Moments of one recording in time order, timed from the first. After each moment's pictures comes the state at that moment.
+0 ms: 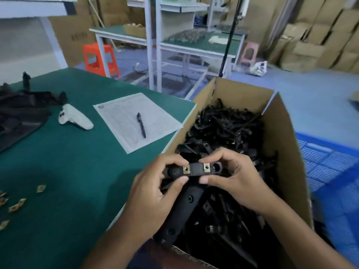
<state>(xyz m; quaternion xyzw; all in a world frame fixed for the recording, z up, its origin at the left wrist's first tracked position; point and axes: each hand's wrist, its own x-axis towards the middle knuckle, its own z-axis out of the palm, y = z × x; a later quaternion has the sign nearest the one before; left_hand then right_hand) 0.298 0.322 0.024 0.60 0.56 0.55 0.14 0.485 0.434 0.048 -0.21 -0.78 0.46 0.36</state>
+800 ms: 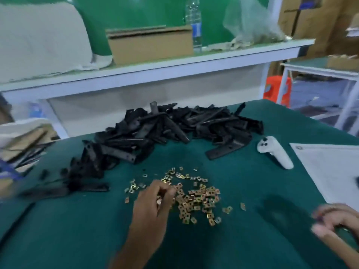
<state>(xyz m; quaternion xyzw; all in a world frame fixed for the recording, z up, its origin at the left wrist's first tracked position) 0.091 0.087 0.017 0.21 0.85 0.46 -0.15 0.242 0.448 -0.040 -0.12 -0.89 0.36 0.25</state>
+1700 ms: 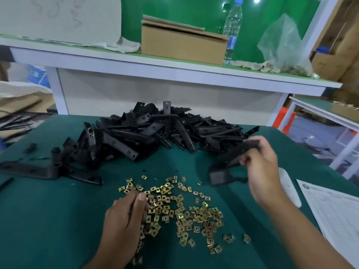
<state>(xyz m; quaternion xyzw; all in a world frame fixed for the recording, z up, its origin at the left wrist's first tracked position) 0.067 0.049 -0.013 0.11 0.82 0.53 -0.19 0.035 0.336 0.087 0.01 -0.71 0.63 0.31</state>
